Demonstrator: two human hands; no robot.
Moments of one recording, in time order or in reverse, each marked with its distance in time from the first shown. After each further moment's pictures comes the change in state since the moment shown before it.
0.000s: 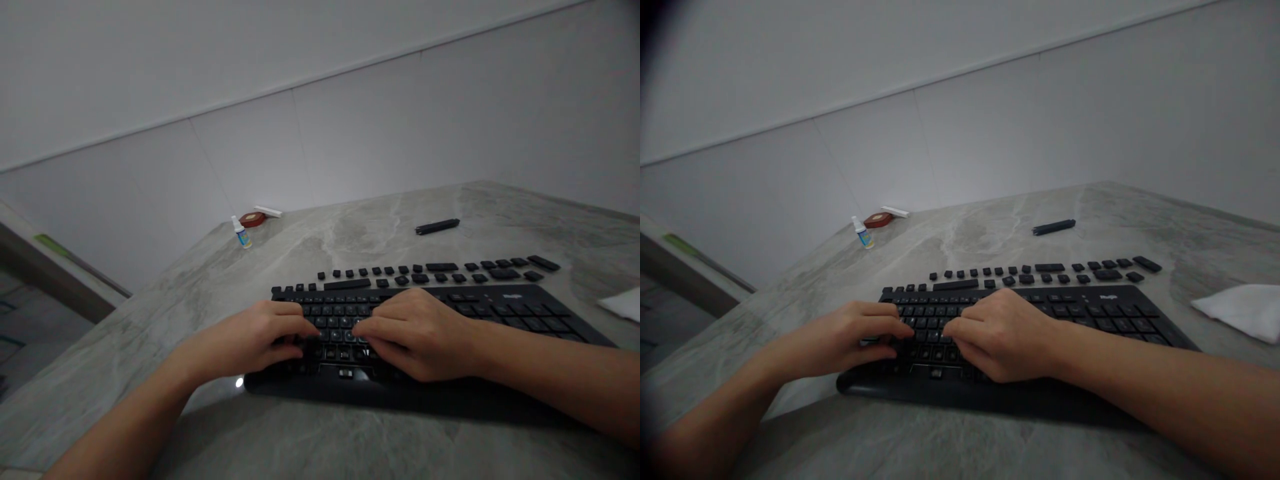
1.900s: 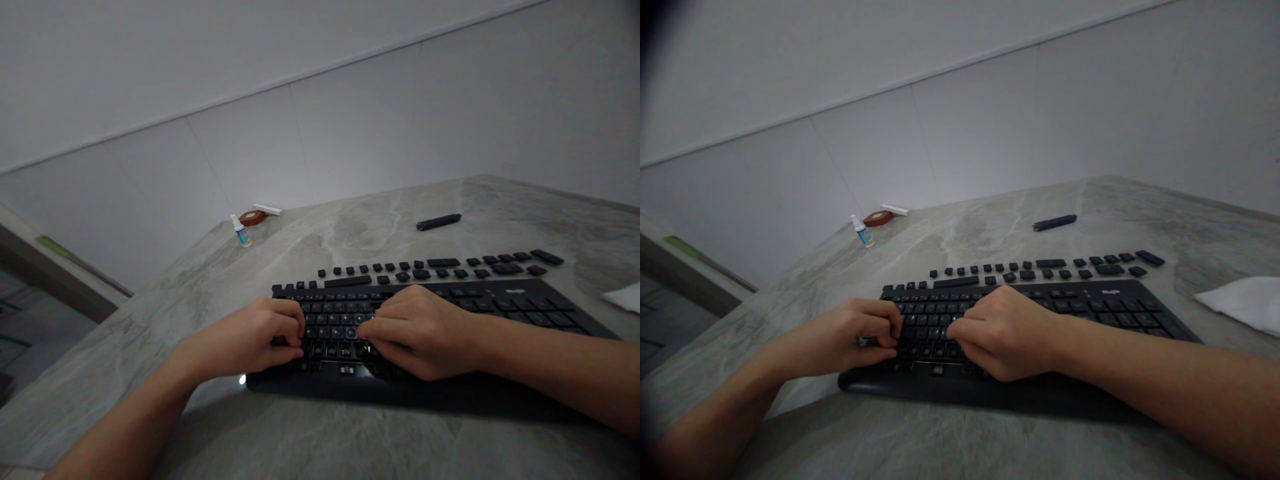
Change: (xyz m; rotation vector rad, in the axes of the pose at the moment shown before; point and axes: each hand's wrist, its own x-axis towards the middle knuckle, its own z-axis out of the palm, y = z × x) left_hand -0.001 -0.001 0.001 -0.099 -0.003 -0.025; right_hand 0.000 0.001 0.000 0.019 -0.085 -0.015
